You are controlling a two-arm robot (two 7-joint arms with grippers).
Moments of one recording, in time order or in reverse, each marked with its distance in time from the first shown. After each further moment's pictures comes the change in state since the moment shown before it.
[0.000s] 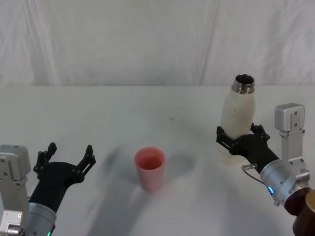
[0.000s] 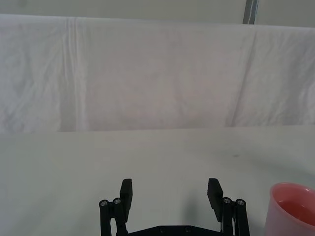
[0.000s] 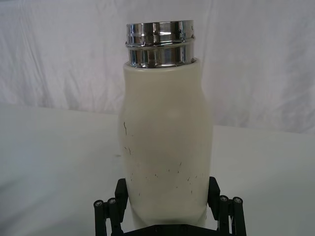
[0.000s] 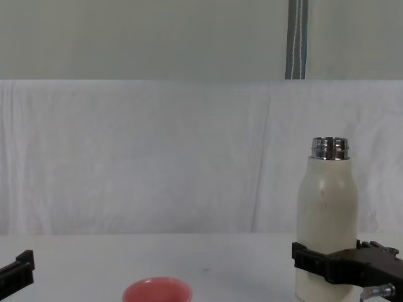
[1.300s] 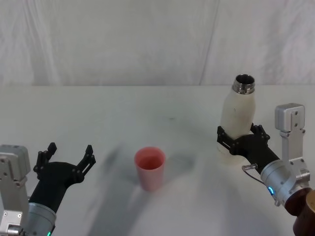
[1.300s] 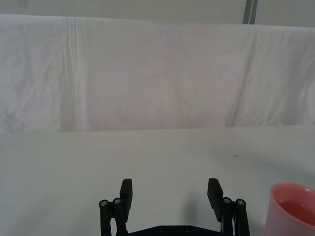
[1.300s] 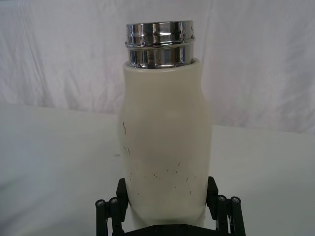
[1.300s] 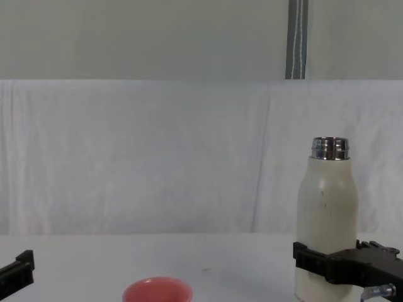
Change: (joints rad) left arm 0.000 0.000 0.000 0.000 0.000 0.000 0.000; right arm -0.002 0.001 0.000 -0.004 -0.001 0.001 -0.001
